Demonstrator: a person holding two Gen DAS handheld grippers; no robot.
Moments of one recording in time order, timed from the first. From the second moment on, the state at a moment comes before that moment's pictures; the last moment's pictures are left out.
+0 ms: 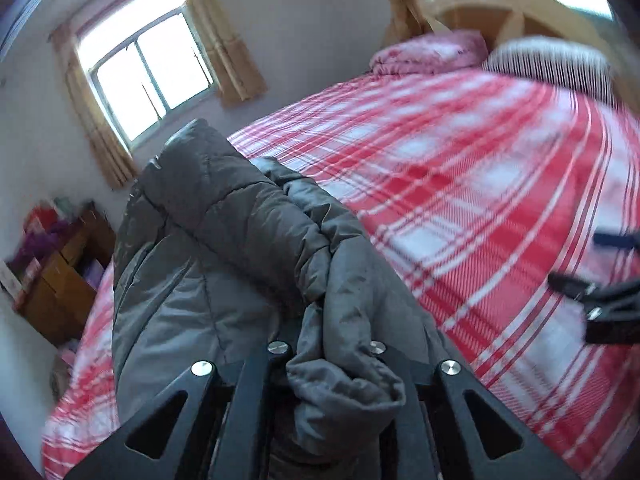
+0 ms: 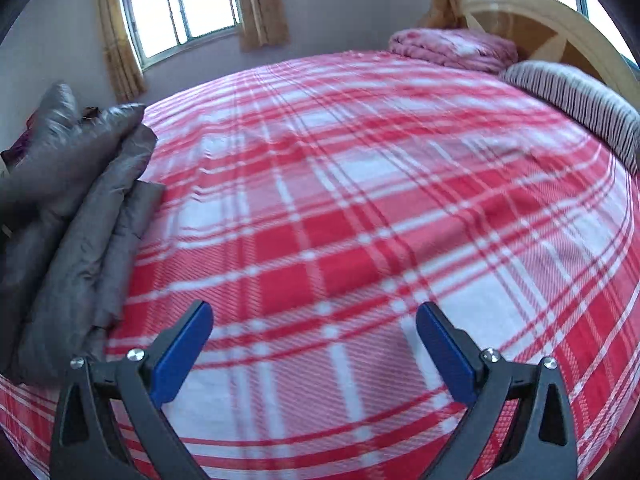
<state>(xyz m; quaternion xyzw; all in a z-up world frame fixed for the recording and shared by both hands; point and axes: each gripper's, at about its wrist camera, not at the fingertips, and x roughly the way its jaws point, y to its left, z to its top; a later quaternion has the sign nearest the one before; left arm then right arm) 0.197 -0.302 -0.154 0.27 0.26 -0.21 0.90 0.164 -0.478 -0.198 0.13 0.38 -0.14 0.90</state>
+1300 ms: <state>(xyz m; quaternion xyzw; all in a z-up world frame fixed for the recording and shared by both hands) 0.362 -0.134 -0.126 0.03 0.34 0.10 0.93 0.368 -0.270 -0.120 -0.10 0.39 -0.10 0.91</state>
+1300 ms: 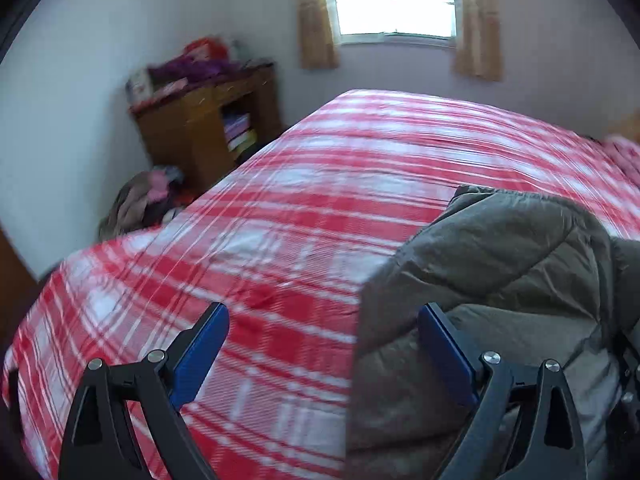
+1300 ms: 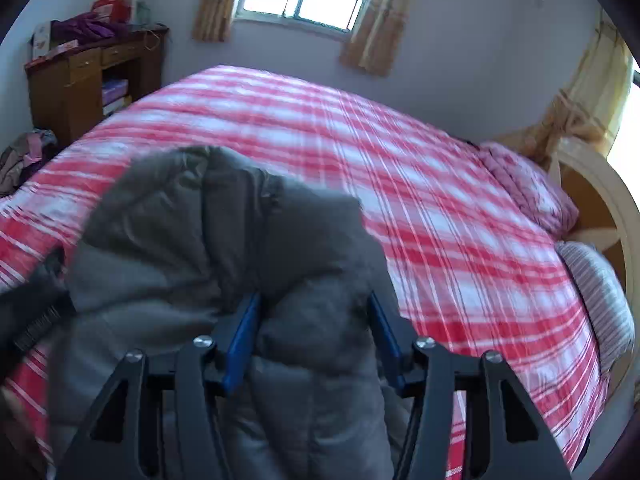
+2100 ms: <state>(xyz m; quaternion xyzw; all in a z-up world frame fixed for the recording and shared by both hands) 0.358 -0.244 -0.170 0.17 0.30 0.07 0.93 0.333 -0.363 -0.187 0.06 0.38 -0.10 0.92</state>
